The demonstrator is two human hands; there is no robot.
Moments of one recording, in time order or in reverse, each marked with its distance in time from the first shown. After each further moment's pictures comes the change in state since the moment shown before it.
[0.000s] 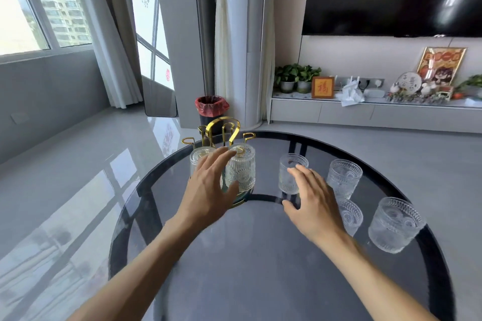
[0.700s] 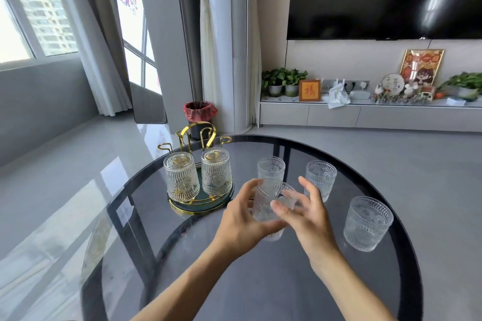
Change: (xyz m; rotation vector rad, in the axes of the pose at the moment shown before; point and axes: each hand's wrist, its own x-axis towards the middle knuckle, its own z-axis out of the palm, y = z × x) left_hand -0.029 0.081 0.091 -0.589 -0.225 -0.275; right_hand -0.041 0.022 -0.028 1.066 0.012 0.498
